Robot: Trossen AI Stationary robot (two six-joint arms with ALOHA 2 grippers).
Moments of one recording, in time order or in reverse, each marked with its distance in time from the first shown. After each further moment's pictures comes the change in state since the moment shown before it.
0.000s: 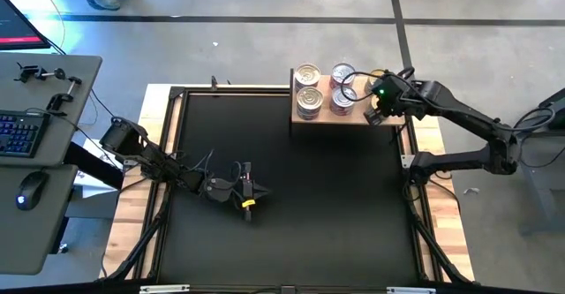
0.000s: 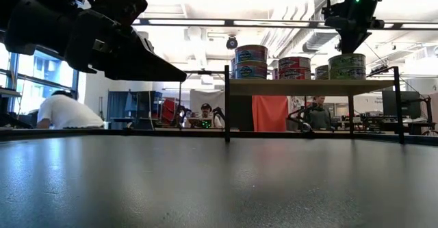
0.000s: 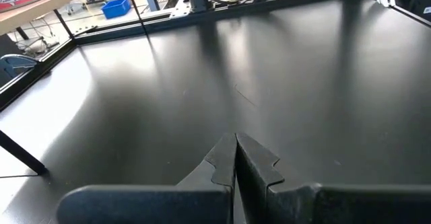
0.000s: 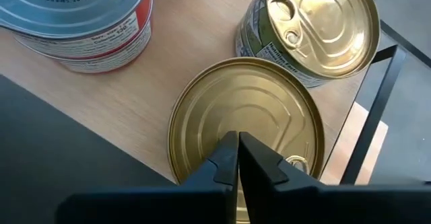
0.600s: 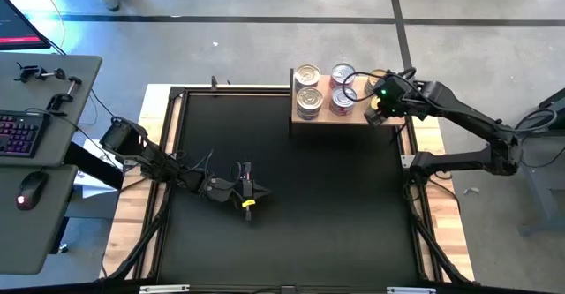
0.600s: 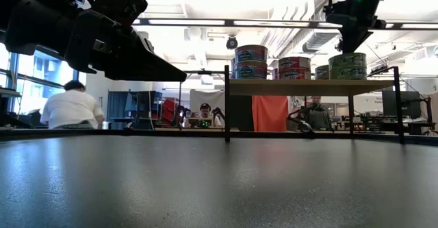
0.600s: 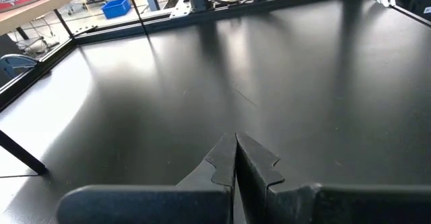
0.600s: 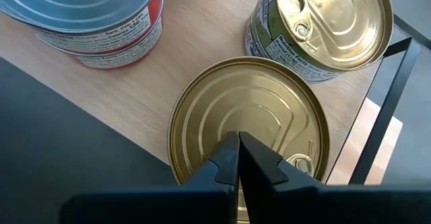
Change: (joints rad) left arm 0.000 0.000 0.000 0.000 0.000 0.000; right arm 0.001 -0.015 -0.001 -0.006 -0.036 0.015
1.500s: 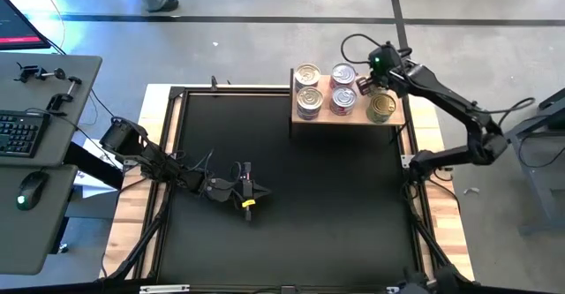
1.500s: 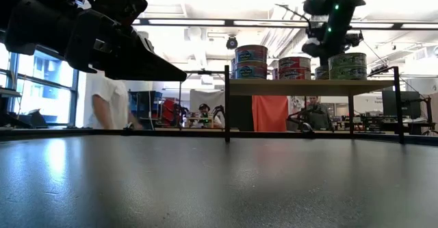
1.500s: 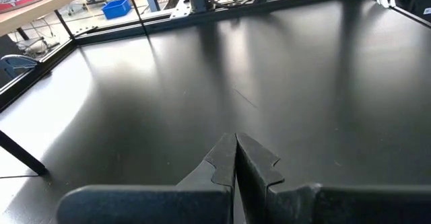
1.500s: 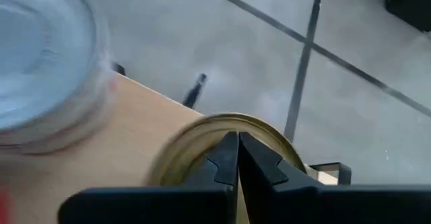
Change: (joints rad) left arm 0.001 0.000 0.000 0.003 0.000 0.000; right arm -0.294 0.209 0.000 0.463 0.095 -0.254
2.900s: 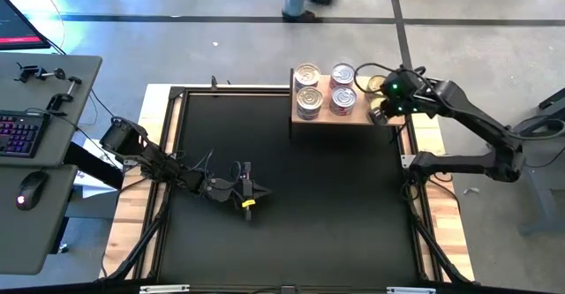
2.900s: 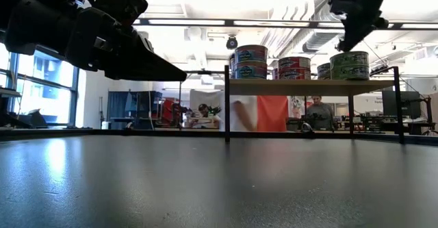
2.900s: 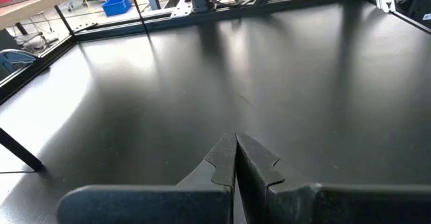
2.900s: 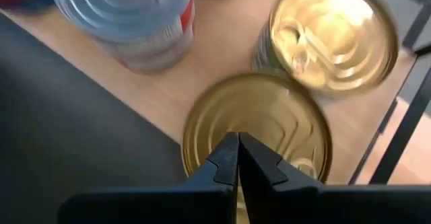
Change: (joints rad) left arm 0.002 0.000 0.000 0.000 0.000 -0.026; right arm 0.219 -0.272 0.018 -0.449 -0.256 0.198
